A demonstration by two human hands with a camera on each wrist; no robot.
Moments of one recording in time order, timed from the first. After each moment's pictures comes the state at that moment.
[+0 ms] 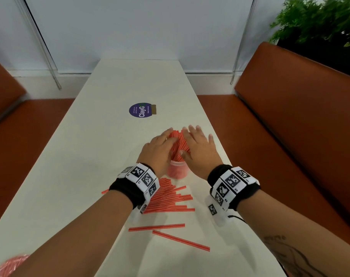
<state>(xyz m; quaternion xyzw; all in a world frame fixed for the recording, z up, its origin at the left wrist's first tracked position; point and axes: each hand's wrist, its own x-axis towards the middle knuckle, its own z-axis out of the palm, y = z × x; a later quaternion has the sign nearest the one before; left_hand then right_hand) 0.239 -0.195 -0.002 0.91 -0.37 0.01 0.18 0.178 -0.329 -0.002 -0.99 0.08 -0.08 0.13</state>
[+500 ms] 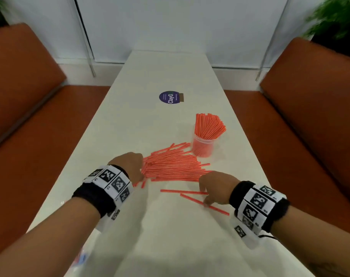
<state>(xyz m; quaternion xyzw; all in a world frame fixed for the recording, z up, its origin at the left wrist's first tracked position) 0.192 -0.042 0.002 0.96 -0.19 -0.19 0.00 0.091 -0.262 -0.014 -0.96 -0.03 0.28 0.03</state>
